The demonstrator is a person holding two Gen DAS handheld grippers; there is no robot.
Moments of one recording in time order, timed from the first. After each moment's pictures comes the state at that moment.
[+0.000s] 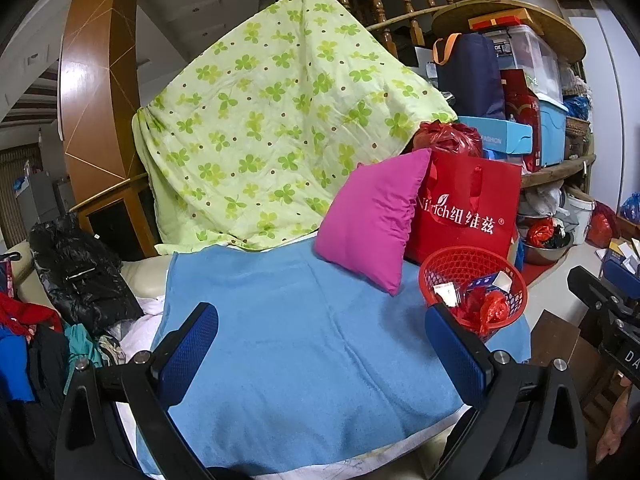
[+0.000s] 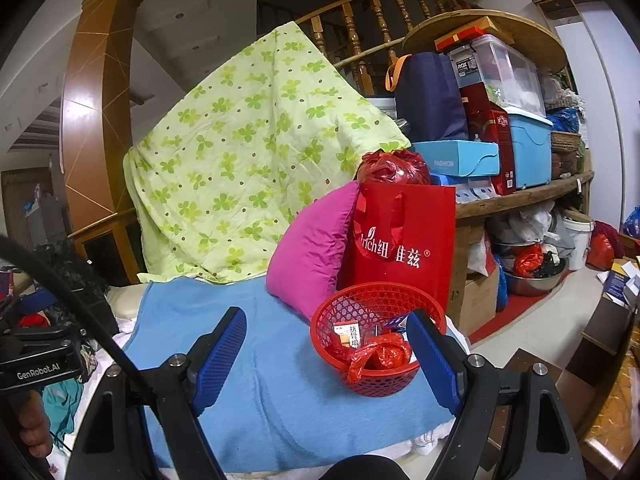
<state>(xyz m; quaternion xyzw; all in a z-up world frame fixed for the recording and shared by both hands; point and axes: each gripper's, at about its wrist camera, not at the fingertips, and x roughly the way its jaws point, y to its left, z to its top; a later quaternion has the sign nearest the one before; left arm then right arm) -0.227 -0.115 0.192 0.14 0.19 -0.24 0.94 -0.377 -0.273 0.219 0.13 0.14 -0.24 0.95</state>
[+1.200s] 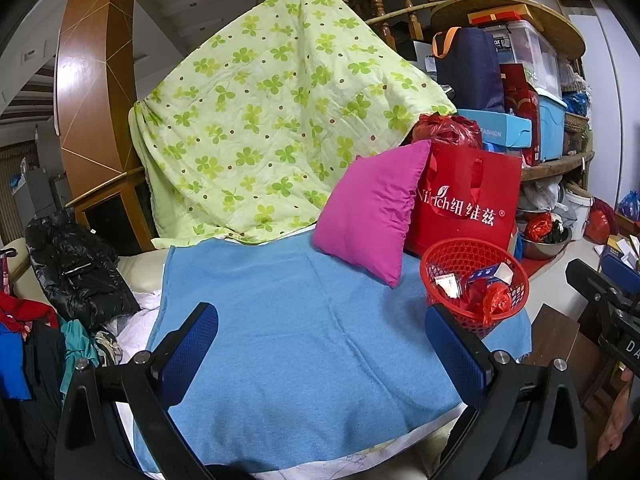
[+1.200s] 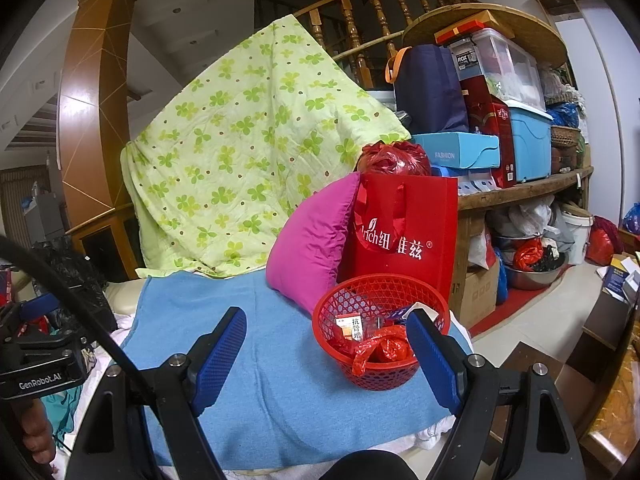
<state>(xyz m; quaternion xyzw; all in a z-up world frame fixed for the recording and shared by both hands) -0.220 -0.114 0.179 0.14 0.20 -0.24 0.94 -0.370 -0.270 0.213 0.14 0.15 -0.24 0.95</state>
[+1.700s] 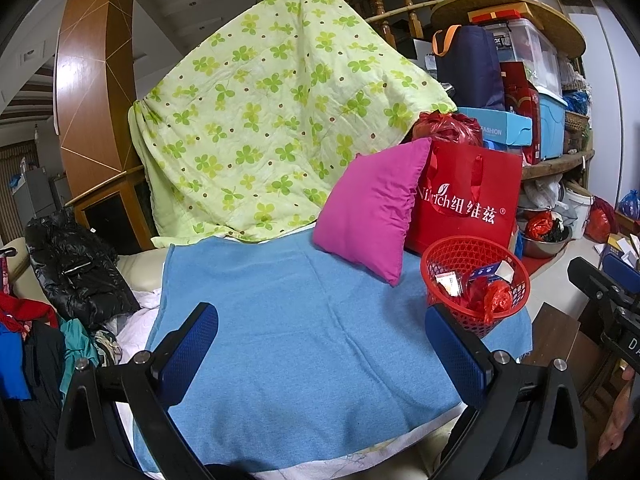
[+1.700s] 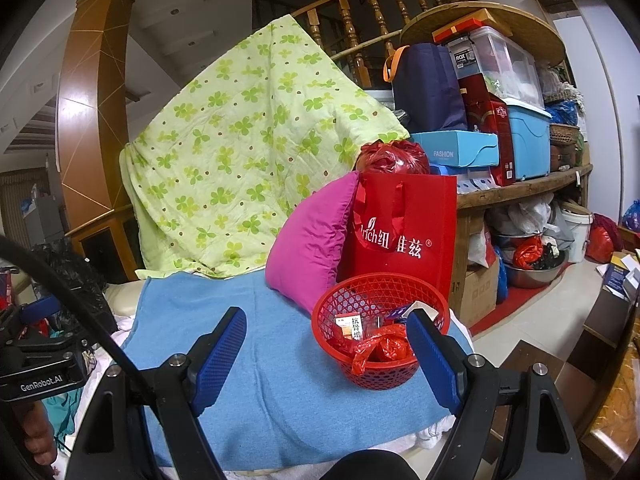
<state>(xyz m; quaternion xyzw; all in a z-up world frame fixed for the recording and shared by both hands) -0.219 -0.115 0.178 0.14 0.20 -0.24 0.94 -0.369 -0.272 0.212 0.14 0.15 -0.24 0.95</state>
